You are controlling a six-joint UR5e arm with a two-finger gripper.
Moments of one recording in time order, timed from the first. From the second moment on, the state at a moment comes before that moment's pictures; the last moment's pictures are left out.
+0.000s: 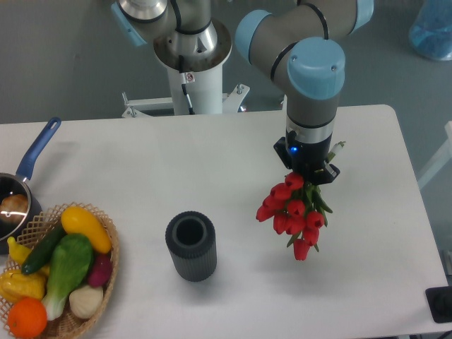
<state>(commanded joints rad) 2.58 -1.84 -1.56 -1.19 1.61 1.33</state>
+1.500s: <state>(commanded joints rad) 2.53 -1.91 -1.63 -1.08 1.59 1.26</state>
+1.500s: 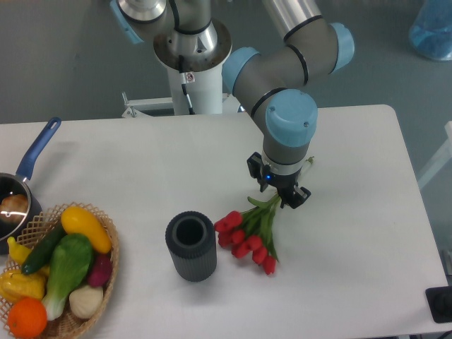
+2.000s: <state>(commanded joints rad) 2.60 -1.94 -1.64 -0.98 1.59 1.37</state>
